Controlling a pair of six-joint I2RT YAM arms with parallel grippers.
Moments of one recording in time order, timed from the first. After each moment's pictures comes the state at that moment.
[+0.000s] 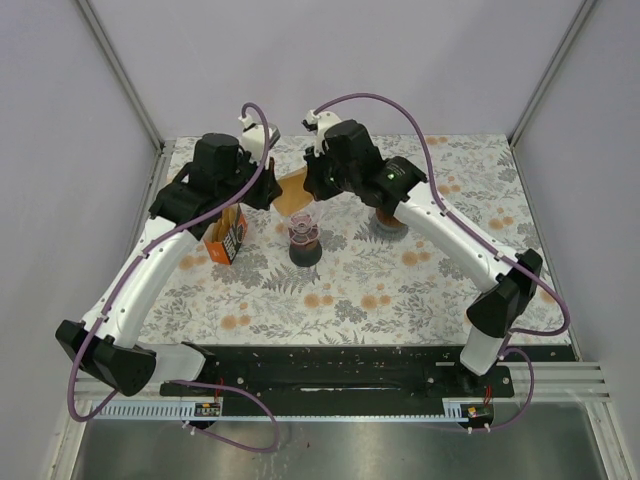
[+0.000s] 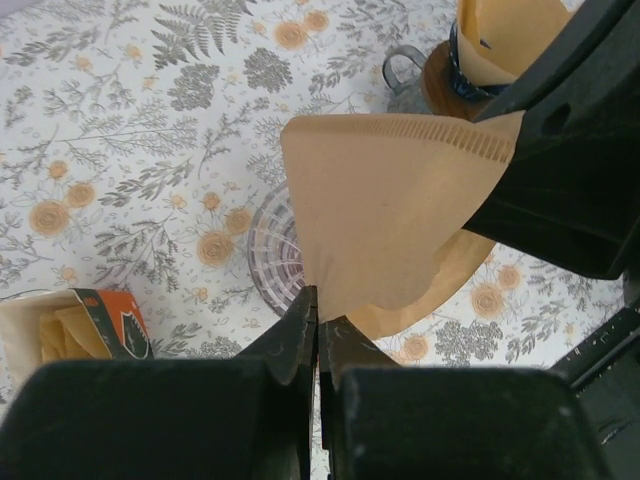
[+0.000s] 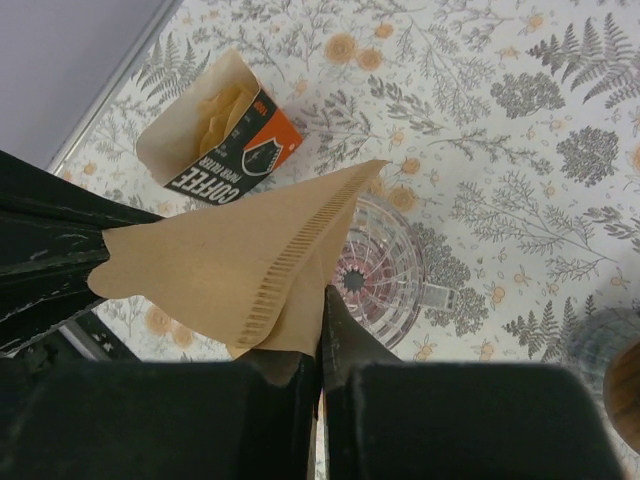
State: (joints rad) left arm -0.44 1.30 1.49 -0.70 0.18 -0.05; right arm 0.80 1.74 1.87 -0.62 0.03 0.28
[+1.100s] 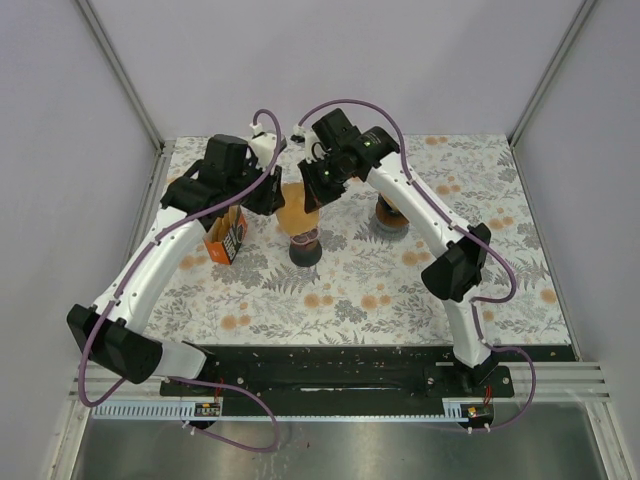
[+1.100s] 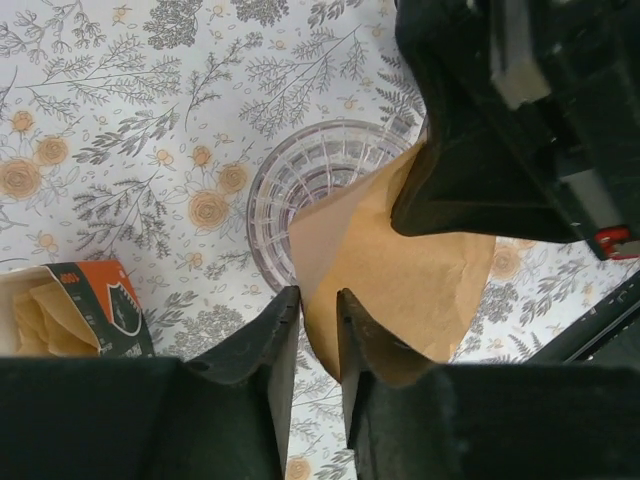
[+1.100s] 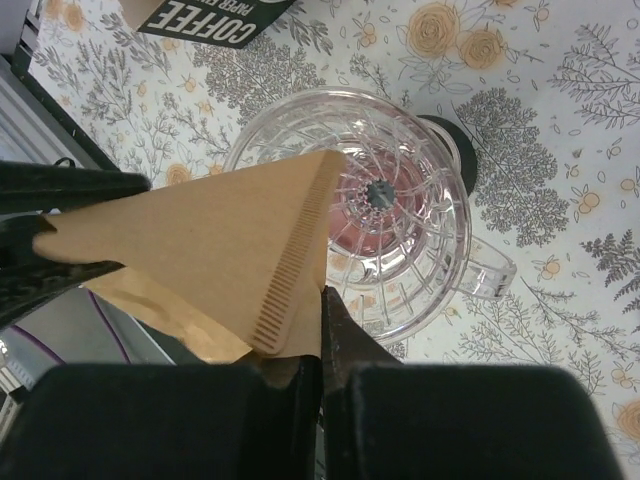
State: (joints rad) left arm -0.42 1.37 1.48 -0.79 0.23 -0.01; right arm 0.70 2.12 2.37 -1.17 -0.34 0.21
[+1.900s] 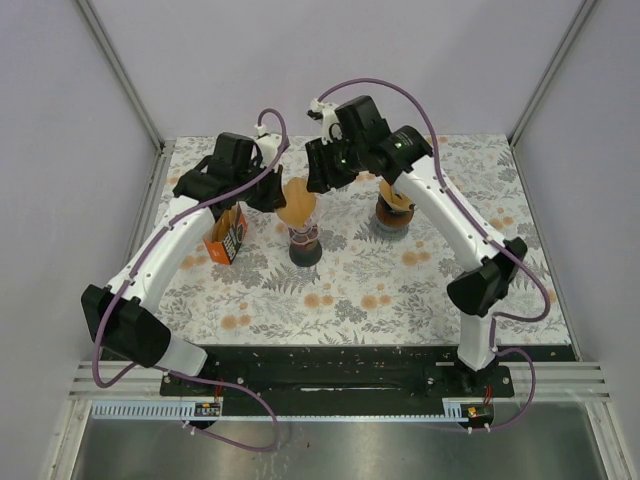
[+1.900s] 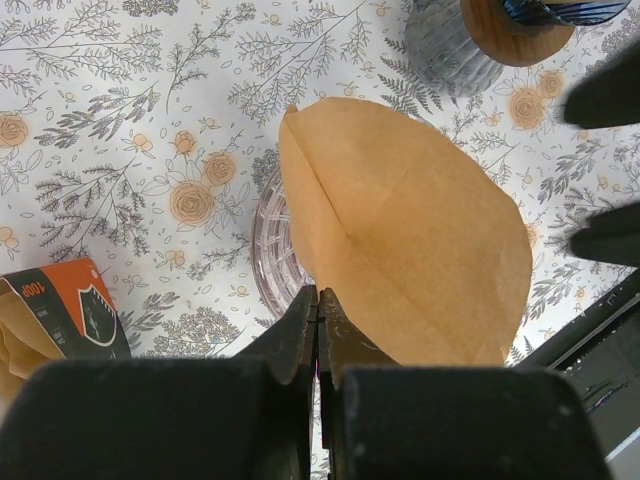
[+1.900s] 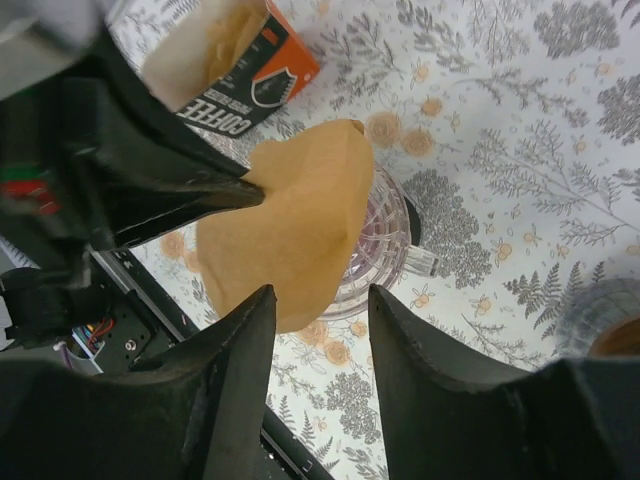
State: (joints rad) left arm -0.39 1.46 1.48 -0.76 0.27 -0.04; right arm 0.68 1.97 2.26 -1.03 -0.24 0.19
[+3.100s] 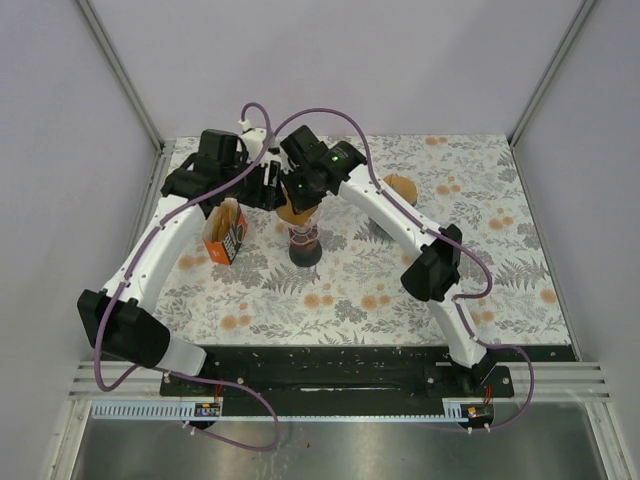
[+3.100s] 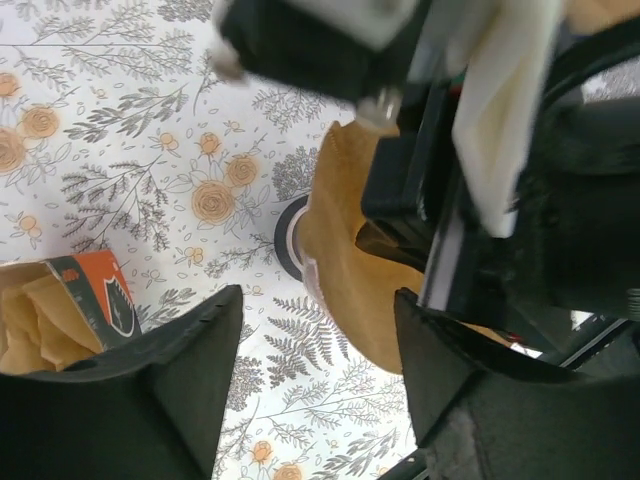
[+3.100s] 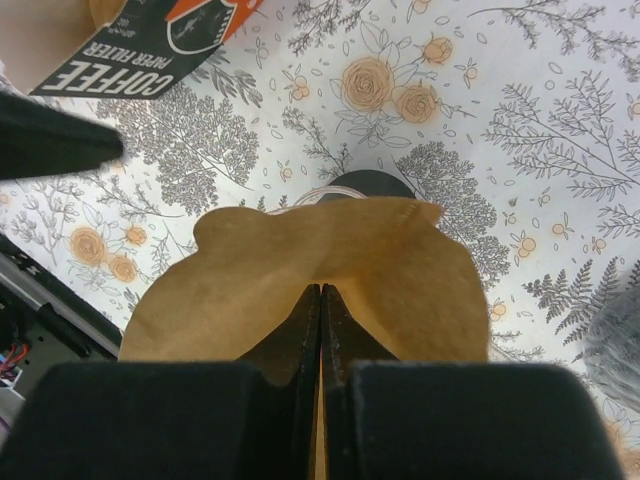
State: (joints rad) left arm -0.32 1.45 1.48 -0.76 0.32 -0.04; right arm 0.80 2.25 2.46 -1.12 -0.06 0.19
